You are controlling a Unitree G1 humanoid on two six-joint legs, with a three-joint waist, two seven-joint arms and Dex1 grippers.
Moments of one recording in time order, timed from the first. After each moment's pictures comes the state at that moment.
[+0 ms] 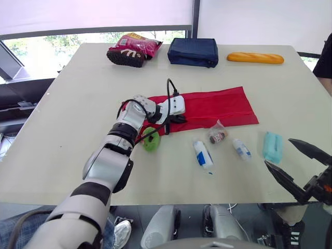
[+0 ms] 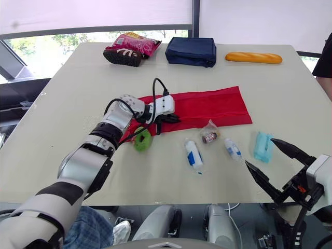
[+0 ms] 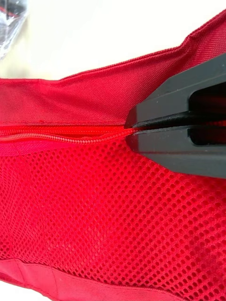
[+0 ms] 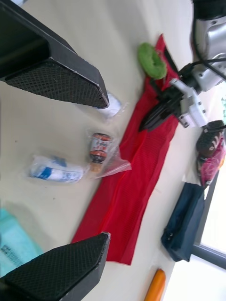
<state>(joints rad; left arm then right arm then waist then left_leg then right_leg) -1.04 0.39 -0.30 0.99 0.14 -0.15 -1.19 0.65 -0.58 -0.64 -0.89 0.72 0.29 0.71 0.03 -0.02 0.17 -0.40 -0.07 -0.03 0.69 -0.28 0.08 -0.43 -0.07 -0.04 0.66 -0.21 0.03</state>
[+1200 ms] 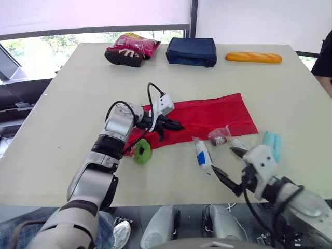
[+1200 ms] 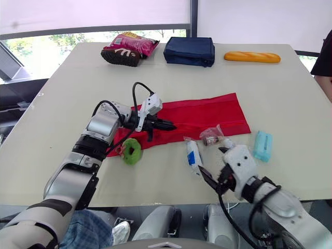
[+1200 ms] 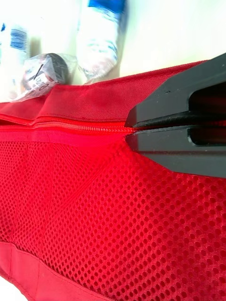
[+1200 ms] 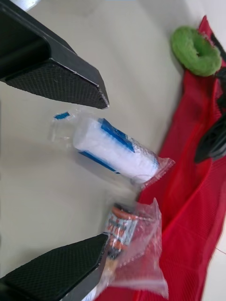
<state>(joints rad) -0.85 0.47 -0.23 0.50 -0.10 0.43 -1.33 0.18 -0.58 0.10 -0.97 0.50 0.88 0.20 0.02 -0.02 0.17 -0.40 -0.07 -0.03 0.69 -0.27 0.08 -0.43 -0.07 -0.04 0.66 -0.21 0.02</state>
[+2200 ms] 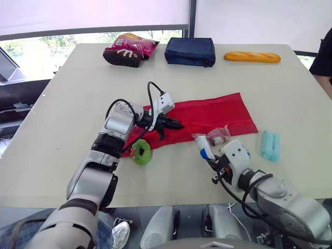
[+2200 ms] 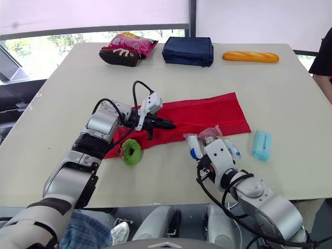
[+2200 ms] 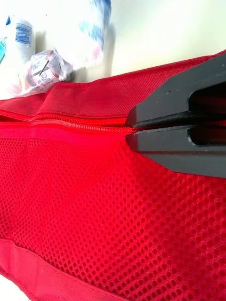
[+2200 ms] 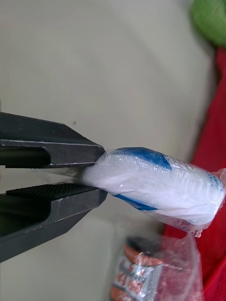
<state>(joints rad) -0.86 0.48 -0.25 0.51 -0.10 0.44 -1.31 -0.07 -0.37 0.18 -0.89 0.49 1.20 0.16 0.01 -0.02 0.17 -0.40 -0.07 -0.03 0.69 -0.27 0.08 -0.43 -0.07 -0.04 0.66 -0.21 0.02</state>
